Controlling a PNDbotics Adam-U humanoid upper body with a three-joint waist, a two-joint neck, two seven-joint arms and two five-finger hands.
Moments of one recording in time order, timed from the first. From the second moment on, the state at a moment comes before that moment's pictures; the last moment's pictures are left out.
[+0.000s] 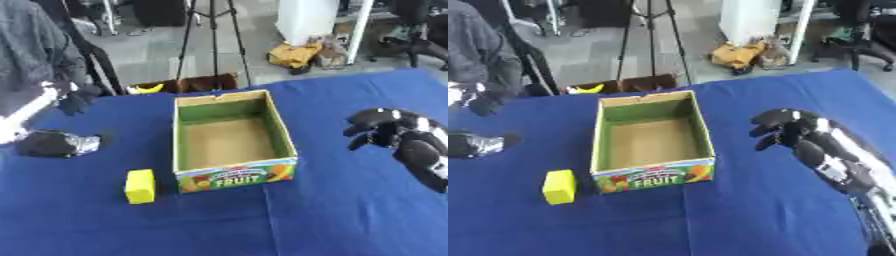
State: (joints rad) left arm -0.61 0.70 -0.29 -1.56 -0.36 0.13 -0.47; right arm -0.20 -0.43 -0.02 -1.84 -0.34 -0.13 0.54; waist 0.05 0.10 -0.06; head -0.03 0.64
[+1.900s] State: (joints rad) left arm -0.71 0.48 -0.39 -1.12 -0.73 -0.08 -0.66; right arm -0.20 -0.43 -0.02 -1.84 -0.34 -0.13 0.54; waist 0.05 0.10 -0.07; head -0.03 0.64
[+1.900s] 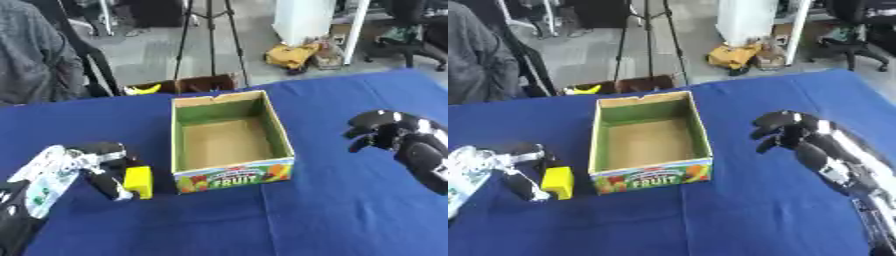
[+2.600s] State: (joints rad) left arm -0.77 0.53 -0.33 -1.23 -0.72 -0.06 -0.64; right arm -0.20 -0.43 -0.02 -1.84 -0.34 -0.13 0.54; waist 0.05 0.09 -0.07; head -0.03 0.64
